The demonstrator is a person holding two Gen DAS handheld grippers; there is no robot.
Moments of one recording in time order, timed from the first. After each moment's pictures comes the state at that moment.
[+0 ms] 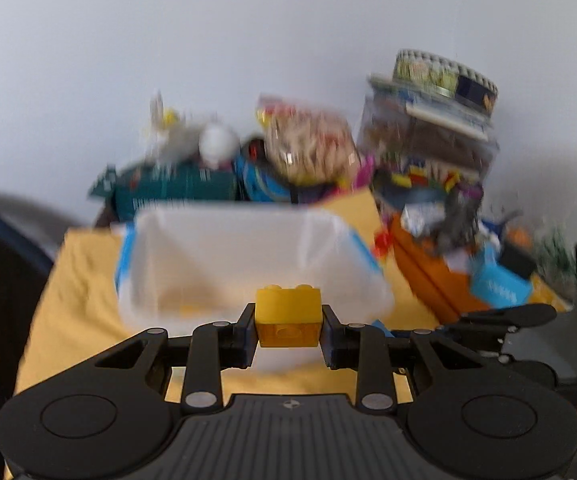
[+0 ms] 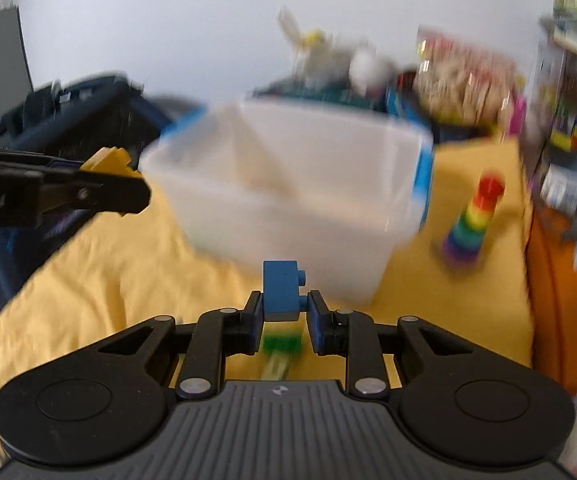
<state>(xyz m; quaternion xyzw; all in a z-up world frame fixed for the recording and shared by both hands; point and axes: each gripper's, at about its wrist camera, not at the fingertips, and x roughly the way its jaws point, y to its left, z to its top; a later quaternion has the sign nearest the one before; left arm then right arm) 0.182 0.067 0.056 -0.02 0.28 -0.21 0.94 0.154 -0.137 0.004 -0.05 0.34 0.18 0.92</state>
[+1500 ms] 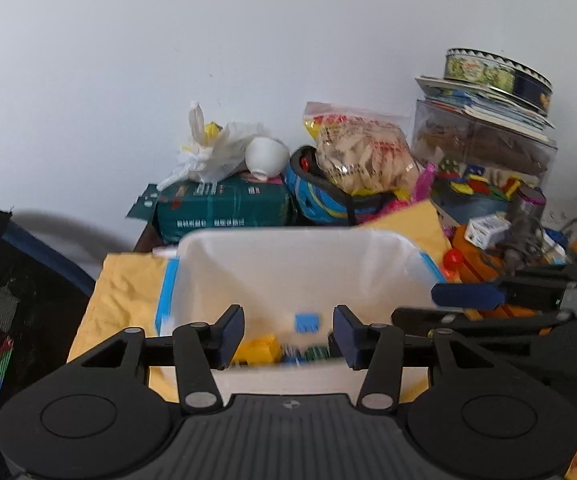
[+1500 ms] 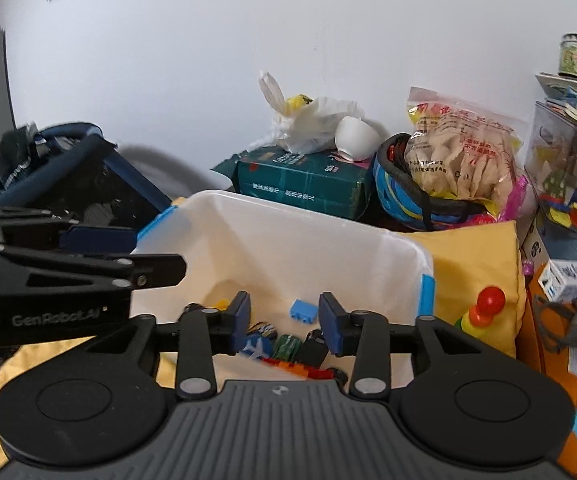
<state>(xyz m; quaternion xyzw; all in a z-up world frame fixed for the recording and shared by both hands) 0.213 0.066 0.037 0.01 0.28 -0.14 0.95 0.208 -0.110 0.036 -0.05 0.30 0.16 0.94</state>
